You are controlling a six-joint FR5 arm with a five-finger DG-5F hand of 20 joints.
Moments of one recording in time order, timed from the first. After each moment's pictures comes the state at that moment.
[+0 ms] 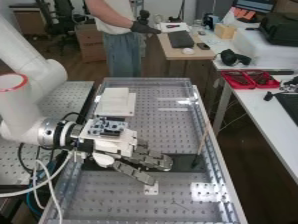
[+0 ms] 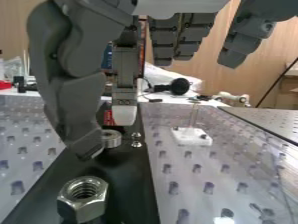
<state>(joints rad) 1.30 -2.04 -1.99 -2.37 -1.71 -0.88</state>
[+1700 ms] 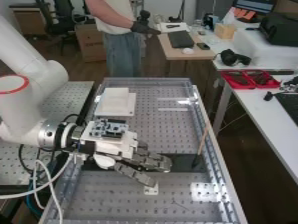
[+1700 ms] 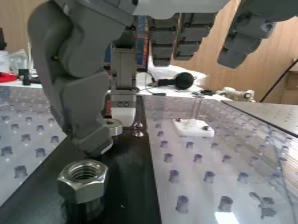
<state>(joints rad) 1.29 -2.05 -1.97 -2.41 -1.74 -0.90</state>
